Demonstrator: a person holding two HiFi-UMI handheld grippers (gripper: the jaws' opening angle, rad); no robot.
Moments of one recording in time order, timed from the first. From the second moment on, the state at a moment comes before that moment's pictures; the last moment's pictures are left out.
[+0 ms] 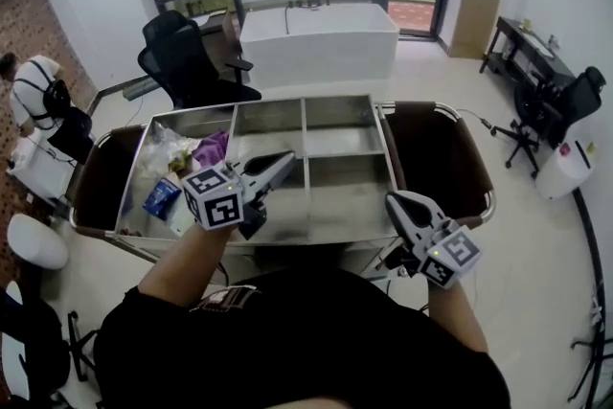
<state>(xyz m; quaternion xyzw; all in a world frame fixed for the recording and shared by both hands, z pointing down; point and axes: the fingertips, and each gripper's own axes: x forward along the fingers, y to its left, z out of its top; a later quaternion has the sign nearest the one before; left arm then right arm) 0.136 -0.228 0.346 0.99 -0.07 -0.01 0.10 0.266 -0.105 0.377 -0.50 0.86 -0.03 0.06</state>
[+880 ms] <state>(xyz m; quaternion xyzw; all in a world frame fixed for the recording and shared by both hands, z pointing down) -0.030 -0.220 0.378 0.98 -0.10 -0.10 0.15 0.119 -0.194 0.387 -0.42 0.90 -0.07 0.01</state>
